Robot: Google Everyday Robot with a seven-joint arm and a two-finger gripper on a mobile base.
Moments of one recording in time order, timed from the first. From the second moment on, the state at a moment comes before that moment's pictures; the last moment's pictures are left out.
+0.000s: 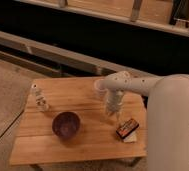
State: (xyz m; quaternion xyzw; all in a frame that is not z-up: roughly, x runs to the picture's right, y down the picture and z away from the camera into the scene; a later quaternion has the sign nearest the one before) arm 0.117 0.179 0.834 -0.27 0.35 0.74 0.50
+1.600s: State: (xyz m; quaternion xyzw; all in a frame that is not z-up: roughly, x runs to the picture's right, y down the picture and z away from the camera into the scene) arm 0.208 0.215 0.795 -0.21 0.45 0.76 0.42
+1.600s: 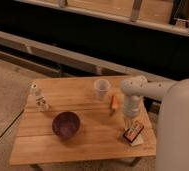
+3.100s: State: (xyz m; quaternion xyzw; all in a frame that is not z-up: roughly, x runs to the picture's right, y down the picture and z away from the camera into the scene) arm 0.173 0.190 0.808 -0.21 0.45 0.73 0.47
